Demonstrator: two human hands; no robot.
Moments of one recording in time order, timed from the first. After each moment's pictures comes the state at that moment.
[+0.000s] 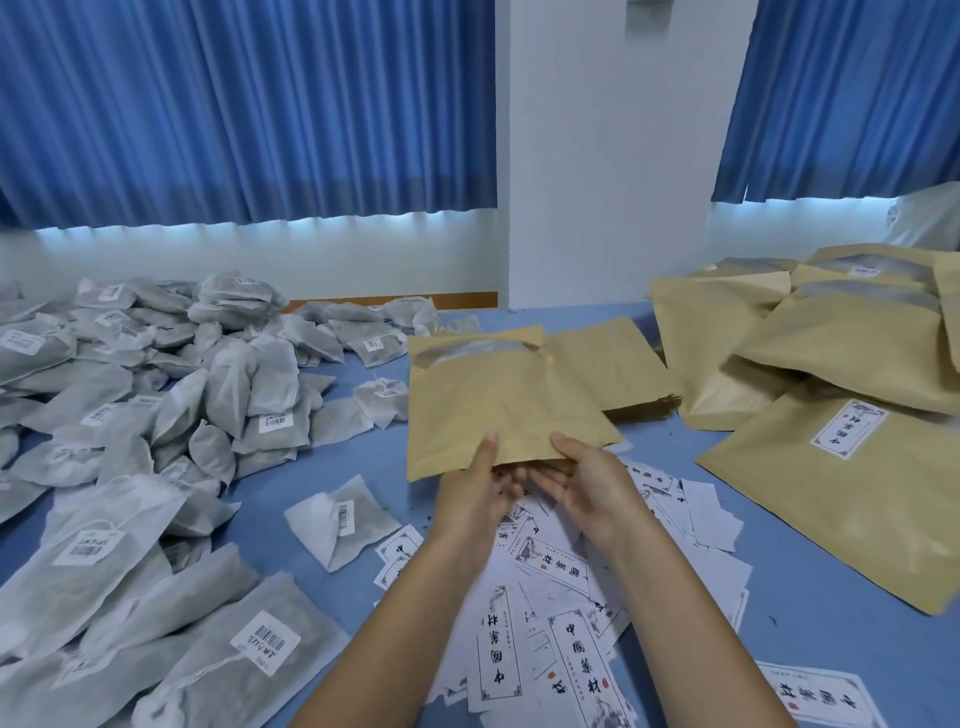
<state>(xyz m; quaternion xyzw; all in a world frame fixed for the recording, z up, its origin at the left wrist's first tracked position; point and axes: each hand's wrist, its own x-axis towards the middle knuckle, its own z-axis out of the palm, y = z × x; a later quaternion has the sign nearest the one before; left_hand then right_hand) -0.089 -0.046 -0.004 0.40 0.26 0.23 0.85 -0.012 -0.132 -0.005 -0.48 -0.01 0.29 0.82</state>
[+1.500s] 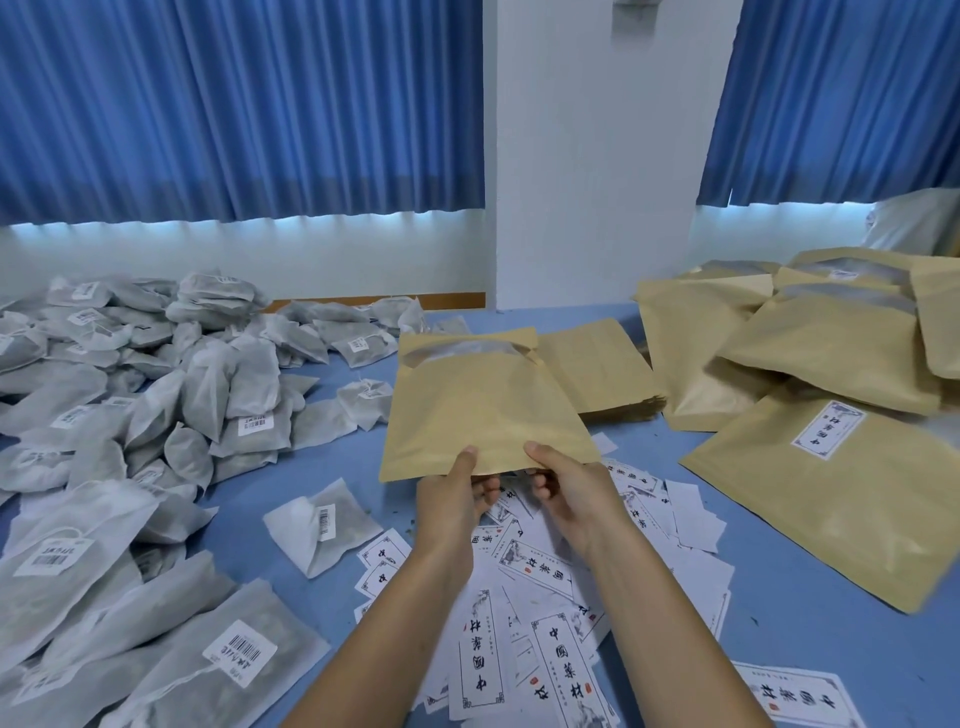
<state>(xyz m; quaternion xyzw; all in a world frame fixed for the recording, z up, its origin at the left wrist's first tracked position) -0.089 -0.045 -0.012 0.46 0.30 0.29 0.79 -0.010 -0.132 -0.015 -0.52 -0.02 0.26 0.82</state>
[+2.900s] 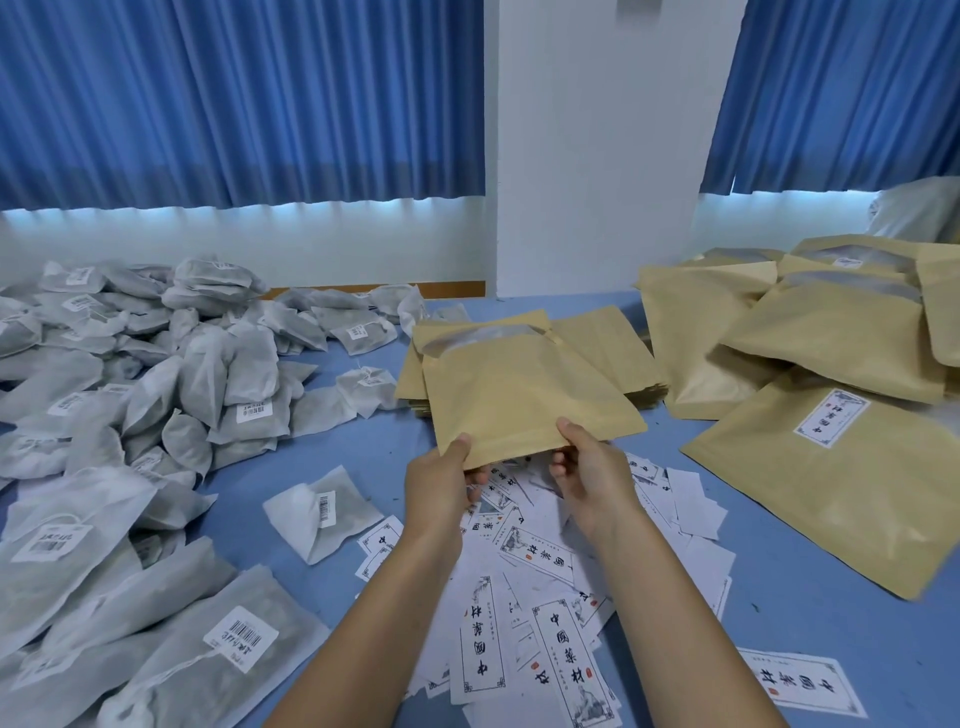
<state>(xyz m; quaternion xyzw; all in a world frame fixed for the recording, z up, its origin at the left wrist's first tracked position) -0.093 -0.034 -0.010 0.53 0.35 0.27 0.73 -0.001 -0.136 -0.015 -0.49 0.05 0.21 0.84</state>
